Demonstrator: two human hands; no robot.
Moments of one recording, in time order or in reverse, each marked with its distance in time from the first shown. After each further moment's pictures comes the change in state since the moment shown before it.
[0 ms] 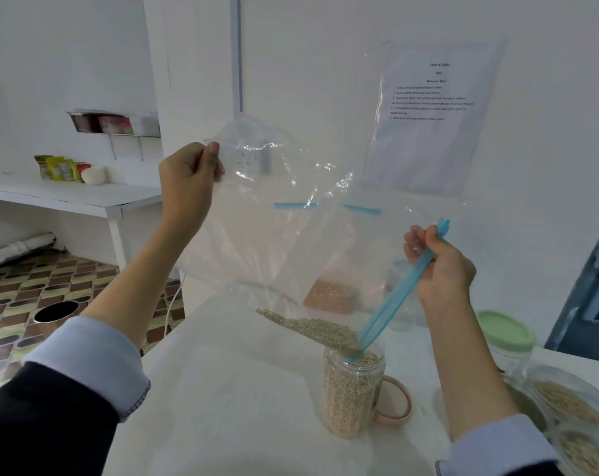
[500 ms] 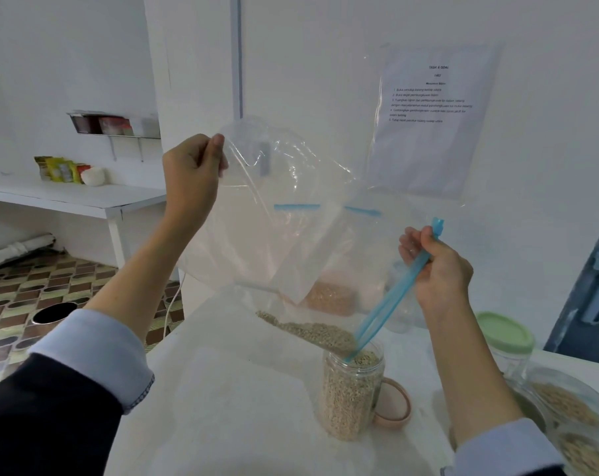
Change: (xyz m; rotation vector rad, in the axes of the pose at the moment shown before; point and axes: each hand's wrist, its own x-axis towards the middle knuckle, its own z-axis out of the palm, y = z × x) left_hand 0.006 0.008 0.005 0.036 0.003 0.035; right_hand -0.001 -0.003 0.000 0.002 -0.011 0.007
